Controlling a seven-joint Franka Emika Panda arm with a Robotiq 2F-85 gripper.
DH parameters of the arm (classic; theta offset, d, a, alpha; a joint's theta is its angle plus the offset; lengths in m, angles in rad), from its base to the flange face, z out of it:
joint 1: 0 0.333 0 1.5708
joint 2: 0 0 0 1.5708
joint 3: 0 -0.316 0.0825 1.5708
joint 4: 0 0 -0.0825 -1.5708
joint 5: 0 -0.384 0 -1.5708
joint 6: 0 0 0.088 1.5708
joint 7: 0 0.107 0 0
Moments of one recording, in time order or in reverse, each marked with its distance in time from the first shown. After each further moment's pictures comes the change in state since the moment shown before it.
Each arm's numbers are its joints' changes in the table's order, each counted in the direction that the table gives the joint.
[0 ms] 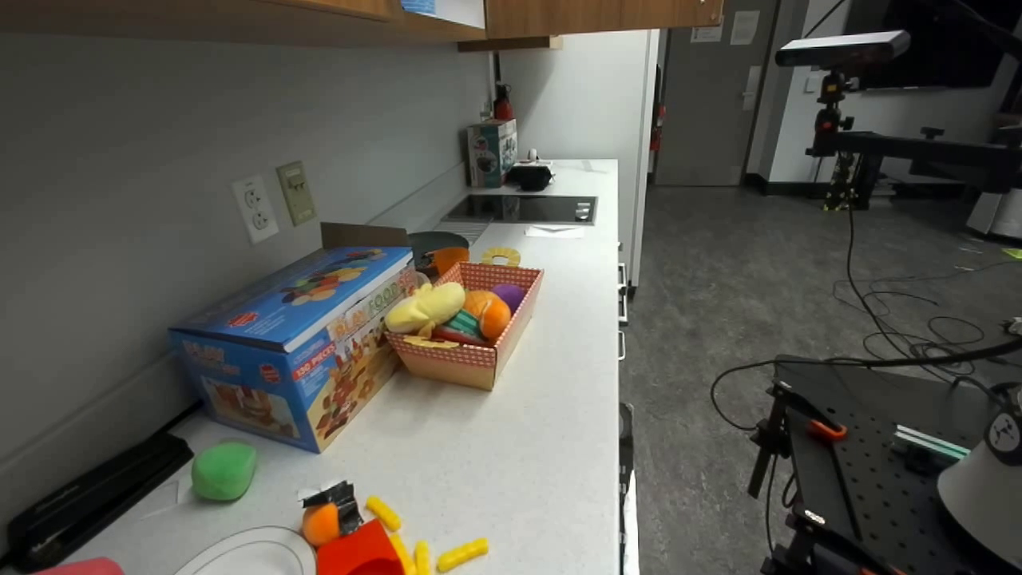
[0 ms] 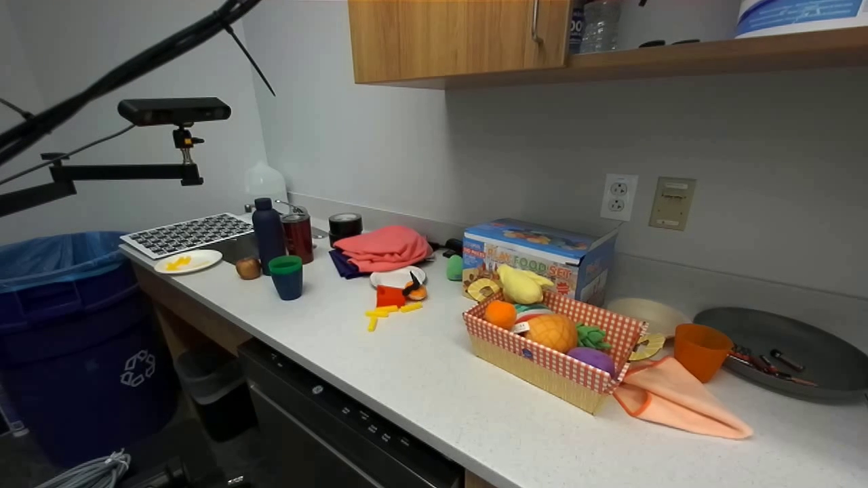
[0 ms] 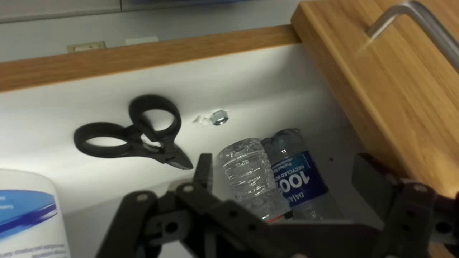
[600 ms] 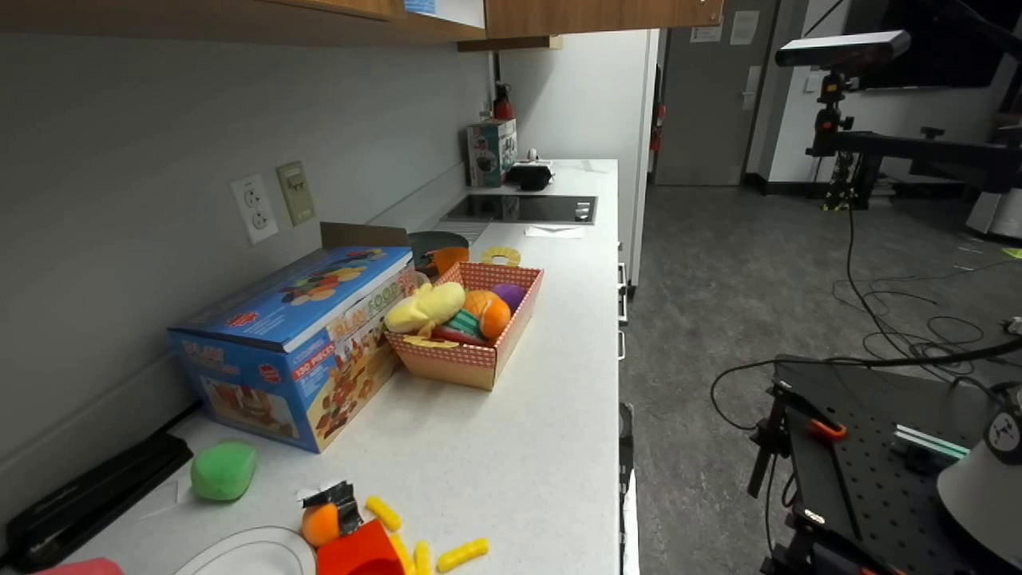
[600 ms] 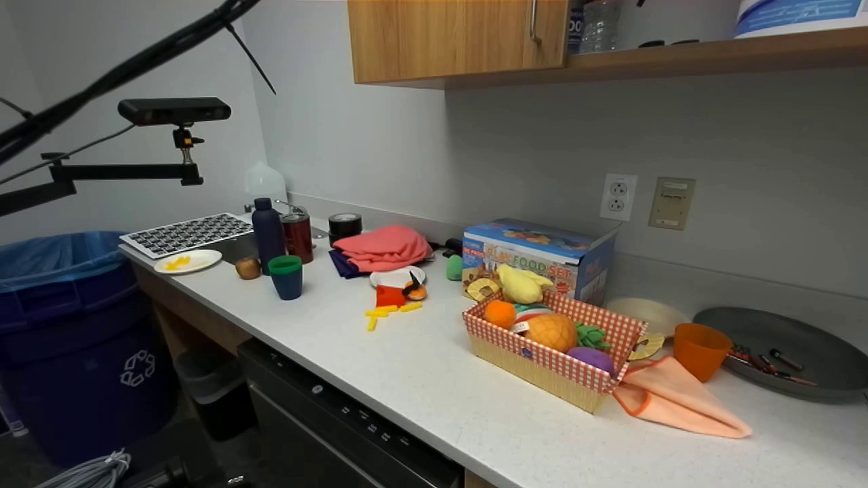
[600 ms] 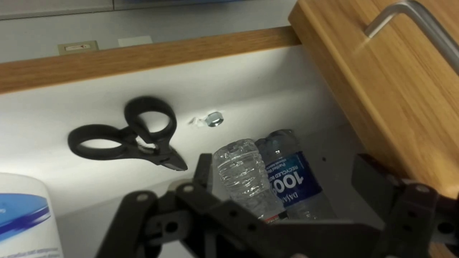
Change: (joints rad) arm -0.011 0.000 -0.008 0.002 -0.022 -0.018 -0.020
